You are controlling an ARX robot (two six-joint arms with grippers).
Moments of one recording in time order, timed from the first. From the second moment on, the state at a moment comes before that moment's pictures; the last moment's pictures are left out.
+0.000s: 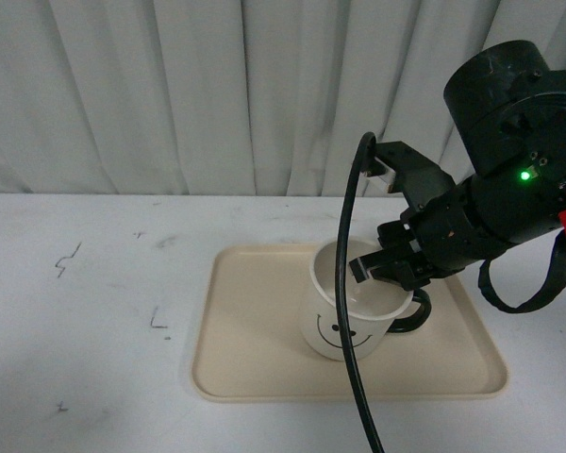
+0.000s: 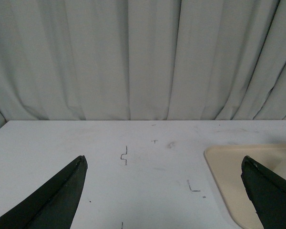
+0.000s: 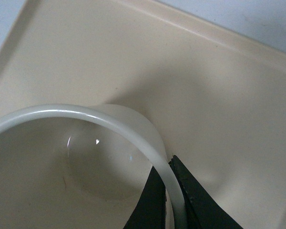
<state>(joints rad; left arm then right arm) 0.00 0.01 0.01 0.00 0.00 0.00 0.27 2.08 1.25 -0.14 -0.23 -0.17</state>
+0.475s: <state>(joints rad) 0.00 0.01 0.01 0.00 0.00 0.00 0.23 2.03 1.24 -0.23 -0.26 -0.43</state>
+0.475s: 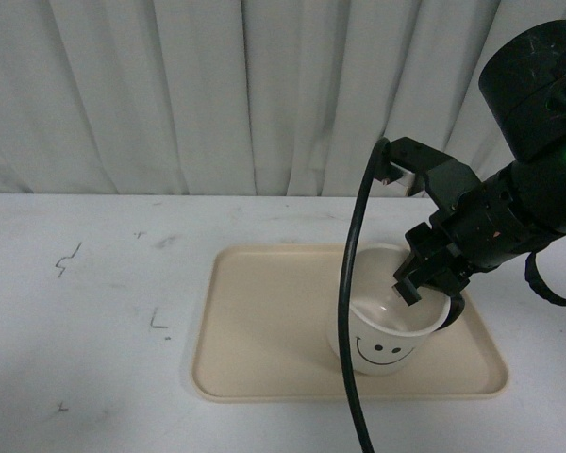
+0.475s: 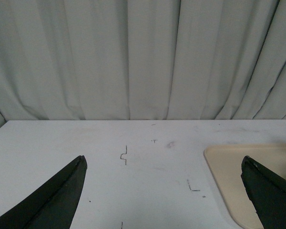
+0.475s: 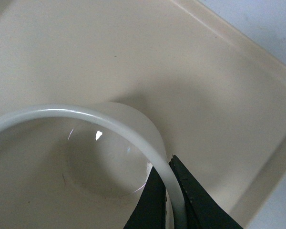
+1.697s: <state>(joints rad) 0.00 0.01 0.01 0.00 0.00 0.00 0.15 1.49 0.74 0.75 0.00 -0.05</state>
